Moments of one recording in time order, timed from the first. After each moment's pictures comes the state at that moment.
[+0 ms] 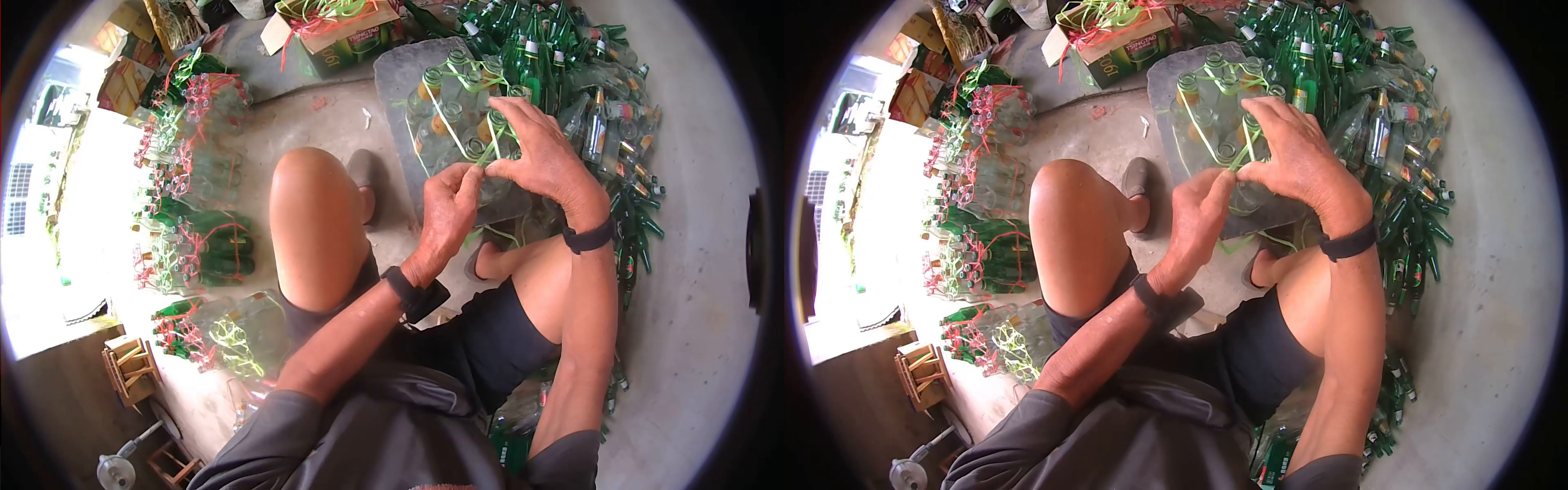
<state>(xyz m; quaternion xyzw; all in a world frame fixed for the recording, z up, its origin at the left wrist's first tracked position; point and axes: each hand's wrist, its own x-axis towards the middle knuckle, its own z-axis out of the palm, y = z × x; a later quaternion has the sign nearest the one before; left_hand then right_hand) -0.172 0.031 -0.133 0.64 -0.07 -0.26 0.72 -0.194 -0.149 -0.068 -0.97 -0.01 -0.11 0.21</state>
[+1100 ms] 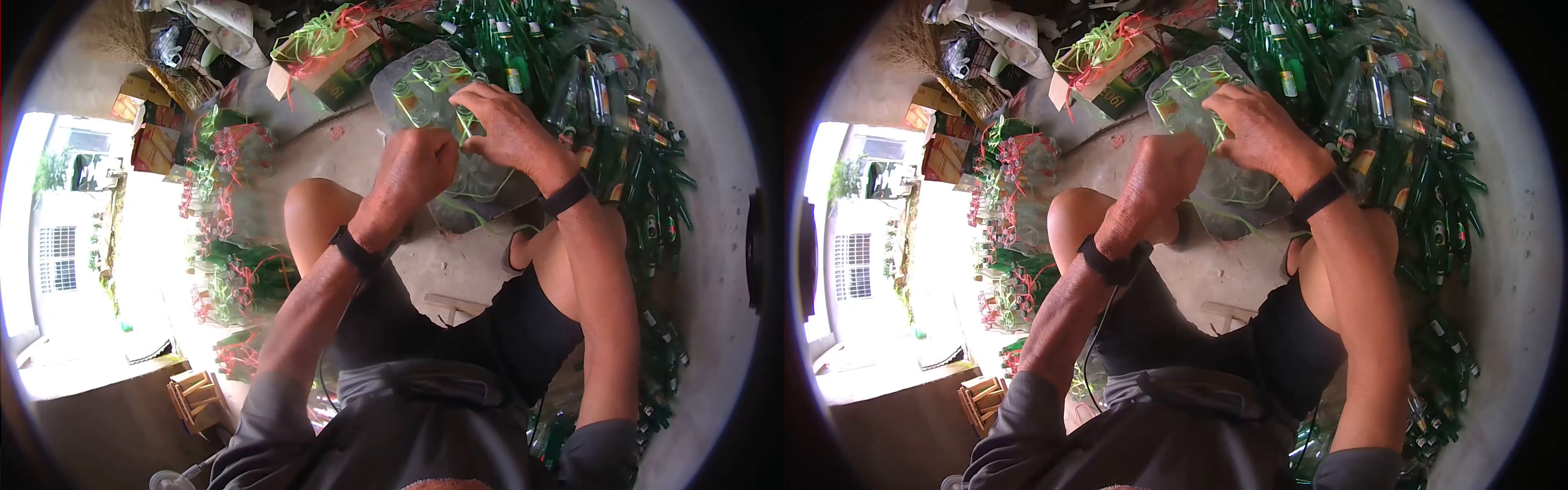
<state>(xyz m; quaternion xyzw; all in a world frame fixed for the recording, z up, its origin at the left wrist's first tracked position) -0.102 0.035 -0.083 0.79 -0.48 -0.03 0.38 -0.184 -0.152 -0.104 -0.94 -0.03 -0.24 0.26</state>
